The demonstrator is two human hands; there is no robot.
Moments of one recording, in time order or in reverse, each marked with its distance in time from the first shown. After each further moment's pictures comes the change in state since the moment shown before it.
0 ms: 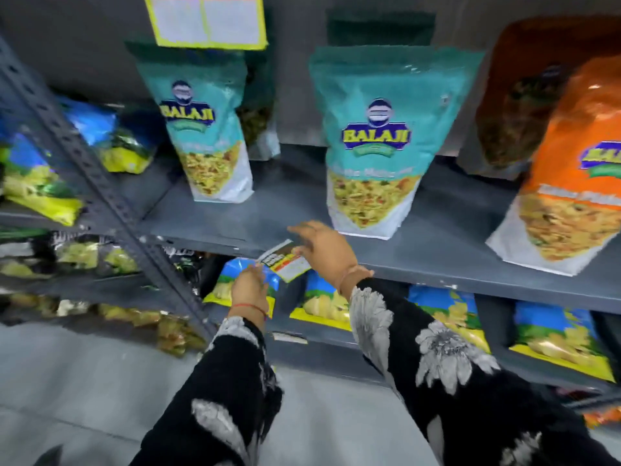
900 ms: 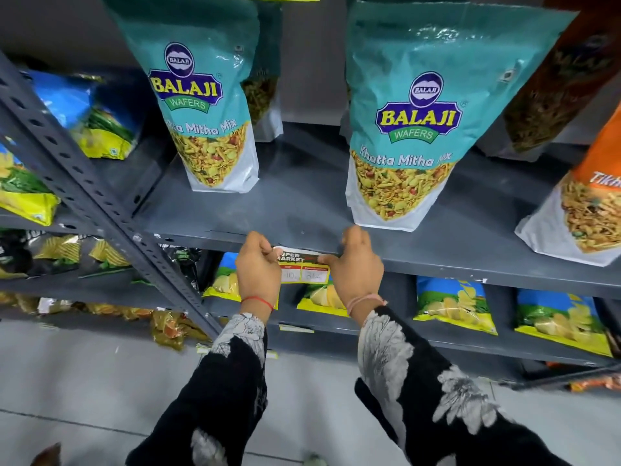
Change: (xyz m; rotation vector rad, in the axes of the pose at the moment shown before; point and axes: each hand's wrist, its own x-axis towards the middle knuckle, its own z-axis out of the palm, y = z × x) left_hand 0.018 0.023 -0.009 0.542 0.065 0.728; right_hand -0.019 -0.012 0.036 0.011 0.293 0.554
